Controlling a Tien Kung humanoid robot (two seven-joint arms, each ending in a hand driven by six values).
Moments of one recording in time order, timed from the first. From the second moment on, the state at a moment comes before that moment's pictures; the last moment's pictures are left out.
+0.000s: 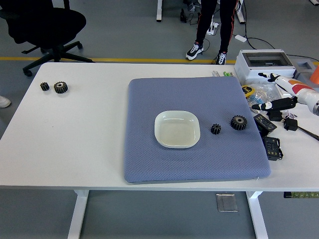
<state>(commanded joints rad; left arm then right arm) -0.12 0.00 -1.27 -0.18 0.96 0.29 0.11 0.89 -0.57 0.53 0.86 -1.56 -0.02 0.19</state>
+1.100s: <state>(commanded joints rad) -0.14 0.00 -1.24 -0.18 0.92 0.30 0.10 1.14 -0.31 0.01 0.56 -1.49 0.03 0.23</state>
